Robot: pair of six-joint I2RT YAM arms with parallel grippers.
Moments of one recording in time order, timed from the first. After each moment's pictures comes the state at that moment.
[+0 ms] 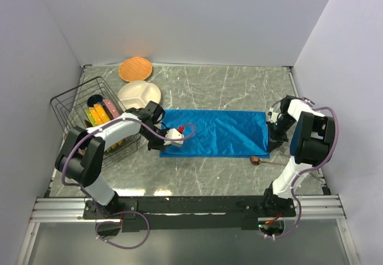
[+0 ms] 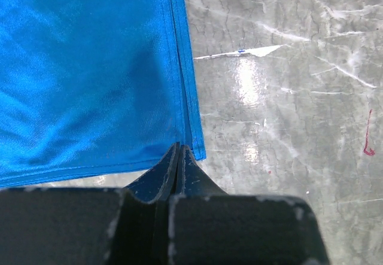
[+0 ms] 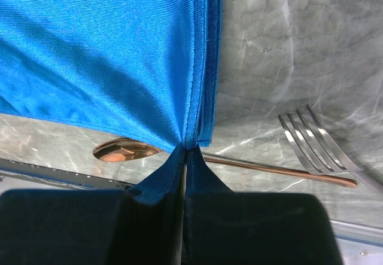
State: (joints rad) left arm -0.50 1.62 1.02 -0.75 0.54 1.14; right arm -0.26 1.81 1.15 -1.05 -0.18 -0.17
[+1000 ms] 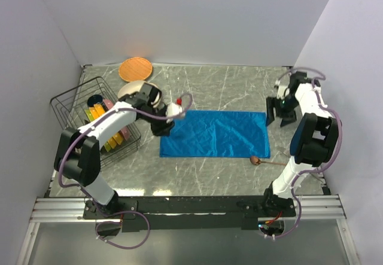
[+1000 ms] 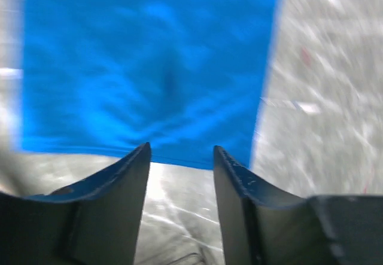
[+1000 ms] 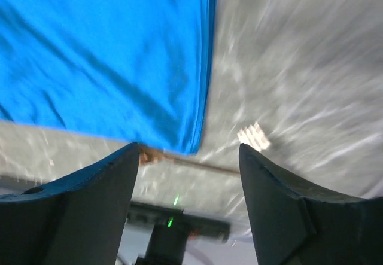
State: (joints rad) left arm -0.45 1.62 1.19 -0.73 0.58 0.91; right arm -0.26 1.81 1.46 -1.12 -0.21 -0.24
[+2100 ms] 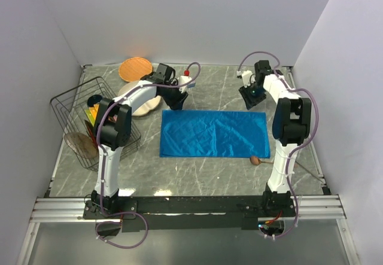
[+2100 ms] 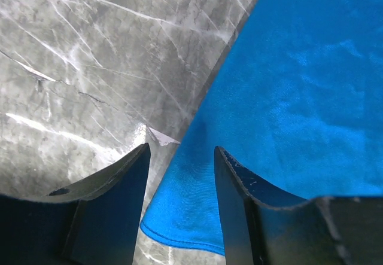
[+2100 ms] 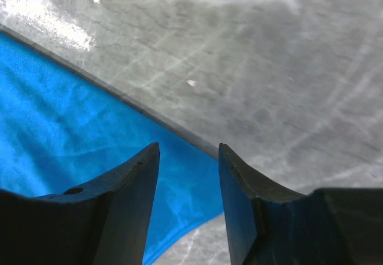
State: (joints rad) left arm -0.41 2.18 1.77 -0.57 0.44 0.54; right arm 0.01 2.13 1.75 -0.84 -0.16 -0.54
